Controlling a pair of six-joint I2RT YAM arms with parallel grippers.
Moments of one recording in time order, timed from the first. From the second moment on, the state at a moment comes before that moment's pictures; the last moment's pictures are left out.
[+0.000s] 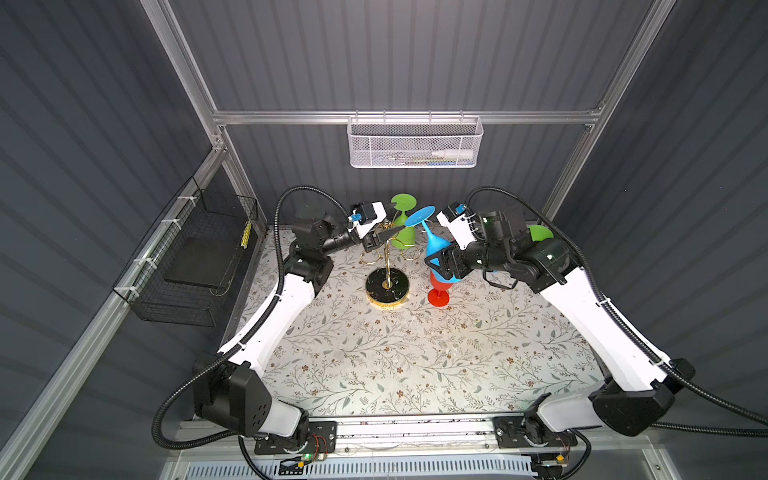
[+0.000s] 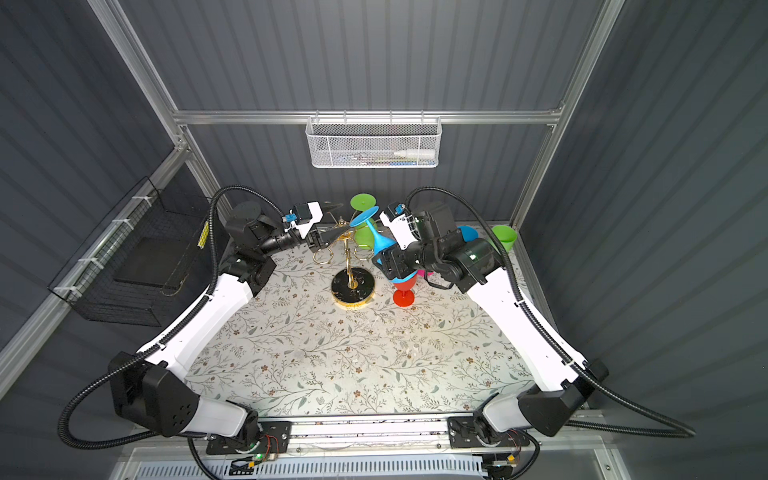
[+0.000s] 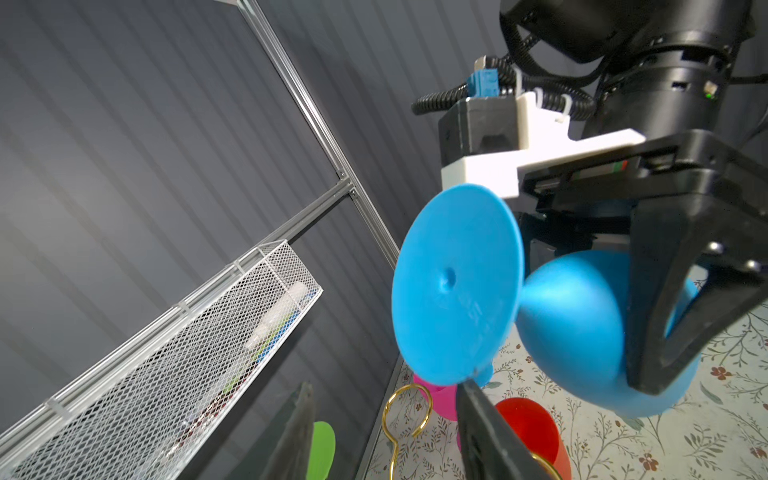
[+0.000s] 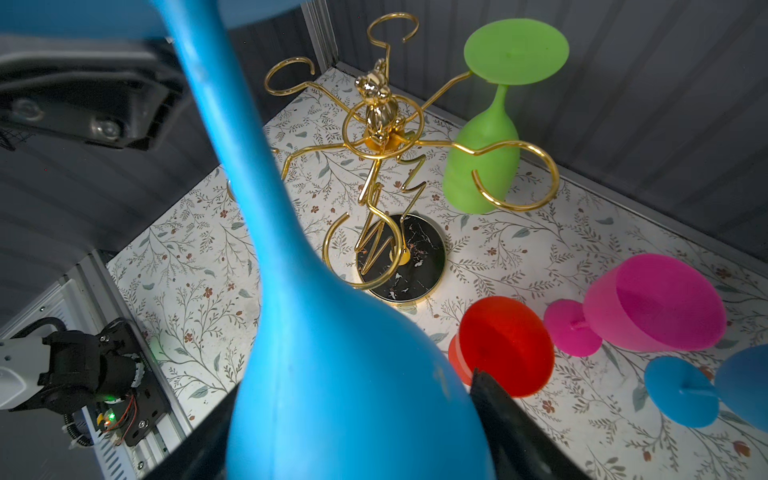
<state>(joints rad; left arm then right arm) -0.39 1.45 1.36 0.27 0.86 0.45 0.61 1.43 1.71 -0.90 -0.21 0.03</state>
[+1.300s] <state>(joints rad) -0.50 1.48 1.41 0.19 0.65 0.64 0.61 1.49 1.76 -0.88 -0.31 0.14</state>
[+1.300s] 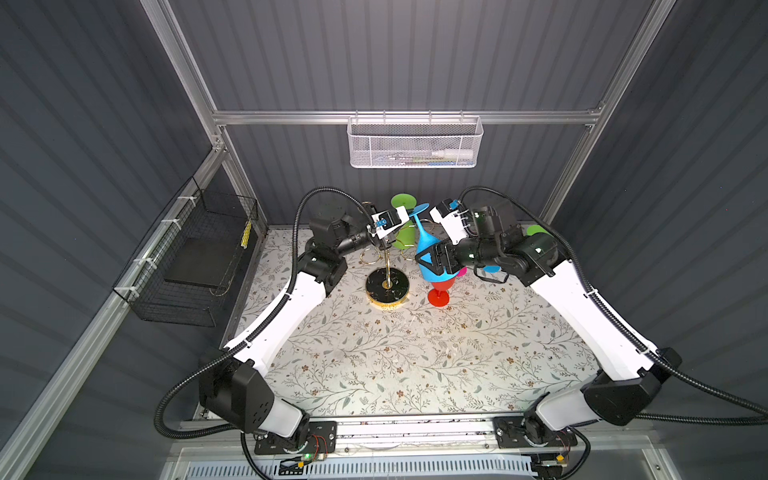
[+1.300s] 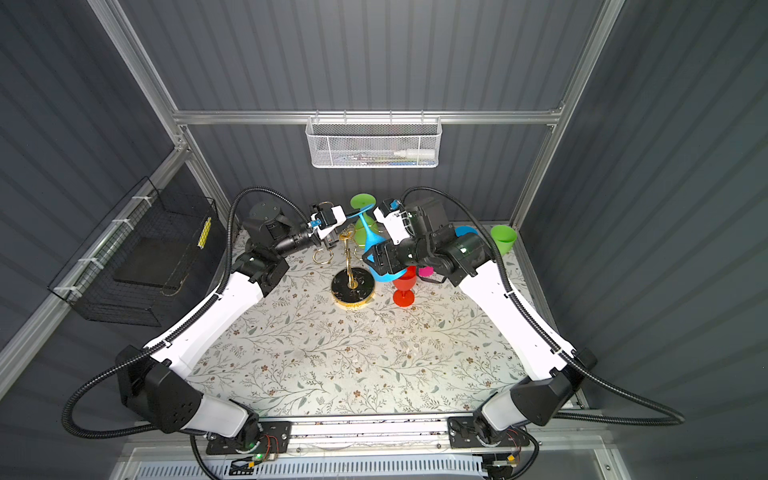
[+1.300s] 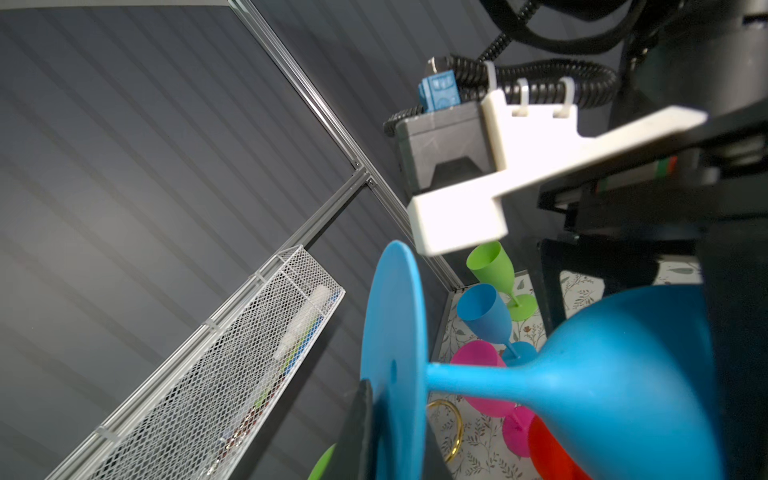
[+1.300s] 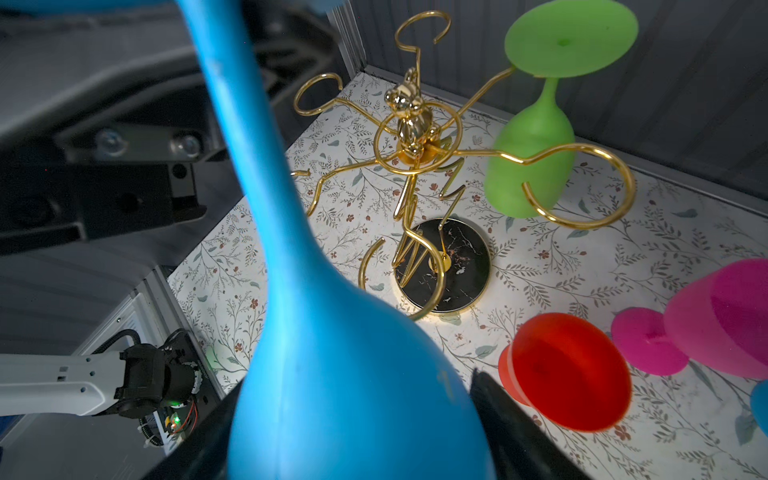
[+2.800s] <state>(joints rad) -0.51 1.43 1.41 0.04 0.36 -0.07 0.30 1.00 1.28 -0.29 -0.54 0.46</state>
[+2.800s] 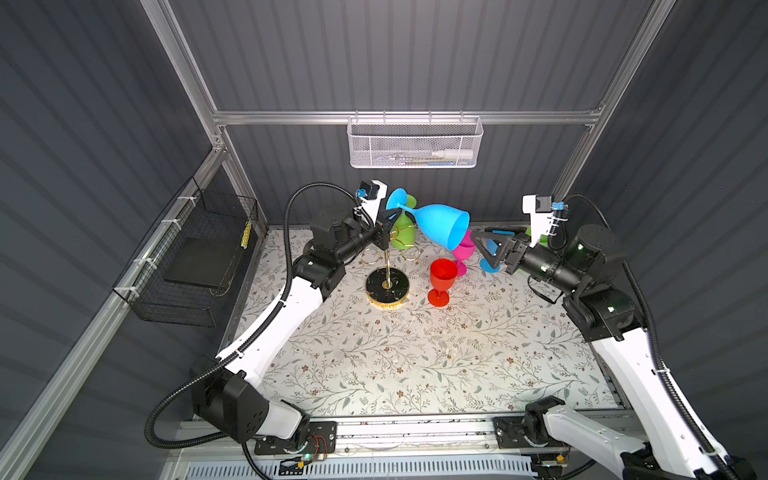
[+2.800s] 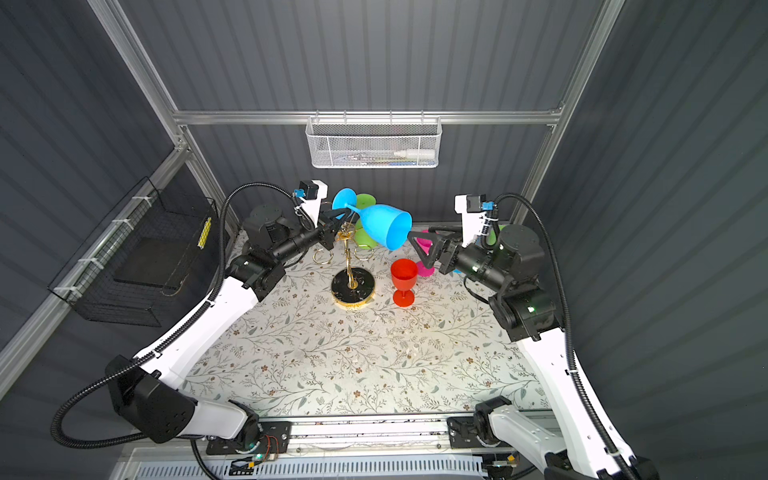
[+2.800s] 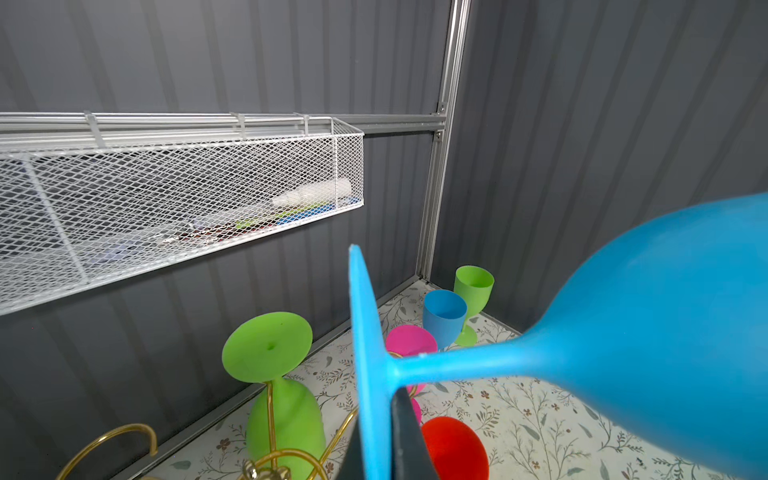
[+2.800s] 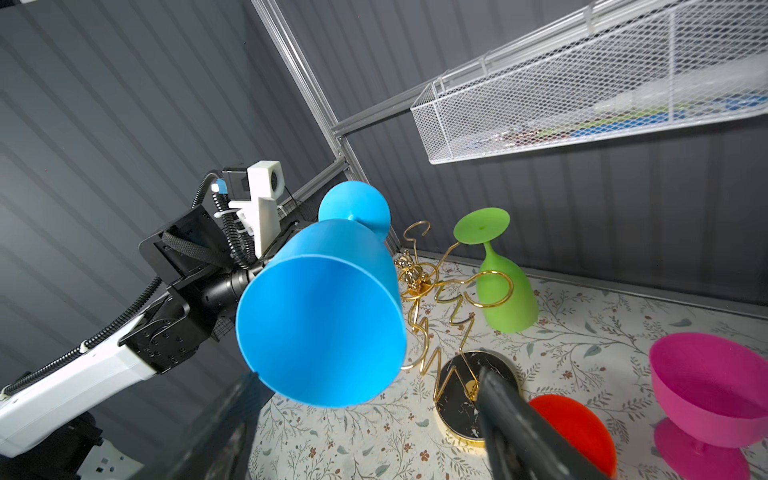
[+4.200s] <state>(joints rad) -0.46 1.30 1.24 0.10 0.15 -0.10 0.38 1.02 1.39 -0.41 -0.27 0.40</state>
